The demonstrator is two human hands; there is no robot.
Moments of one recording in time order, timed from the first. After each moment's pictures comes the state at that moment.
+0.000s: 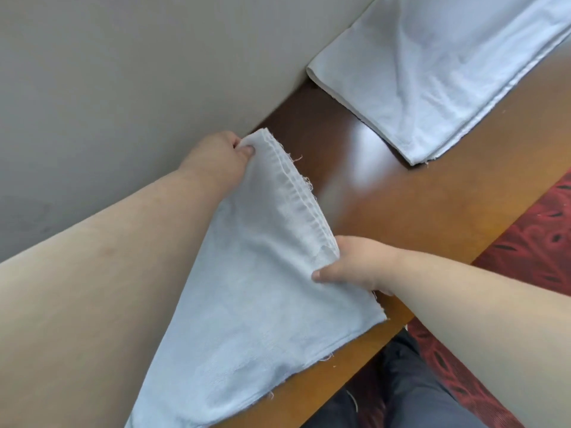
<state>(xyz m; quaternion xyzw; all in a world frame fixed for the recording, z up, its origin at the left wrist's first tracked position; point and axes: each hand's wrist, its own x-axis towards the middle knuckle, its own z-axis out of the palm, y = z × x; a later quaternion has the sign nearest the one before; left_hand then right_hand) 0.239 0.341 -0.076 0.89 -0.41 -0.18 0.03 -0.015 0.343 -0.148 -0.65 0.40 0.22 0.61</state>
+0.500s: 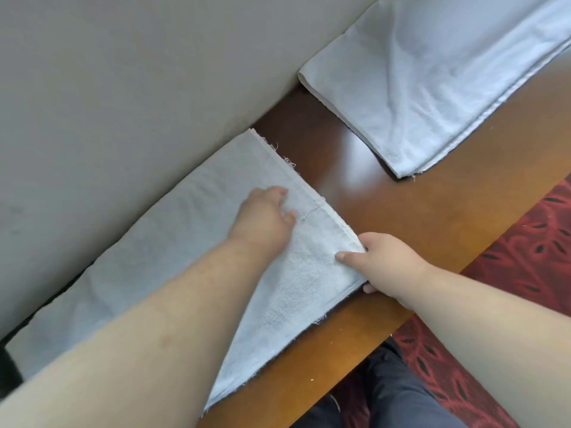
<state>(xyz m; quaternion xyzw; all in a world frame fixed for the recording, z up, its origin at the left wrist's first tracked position) 0.151 0.368 -0.145 0.87 -0.42 -0.24 0.09 -0.057 0.315 -0.137 -0.61 0.54 0.13 0.57</state>
